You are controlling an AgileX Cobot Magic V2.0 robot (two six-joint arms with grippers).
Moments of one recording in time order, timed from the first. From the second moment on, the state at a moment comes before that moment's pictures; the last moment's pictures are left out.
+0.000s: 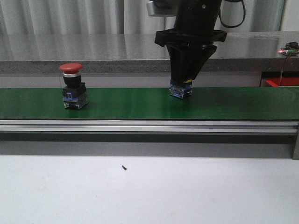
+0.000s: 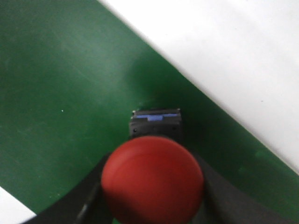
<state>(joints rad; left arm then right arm) 0.00 0.56 -0.60 -0.26 0.62 0.15 0.38 2.16 -2.04 0.13 1.24 -0.23</state>
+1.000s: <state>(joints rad) 0.00 0.56 -0.60 -0.26 0.62 0.15 0.05 1.65 -1.61 0.16 1.18 -0.21</state>
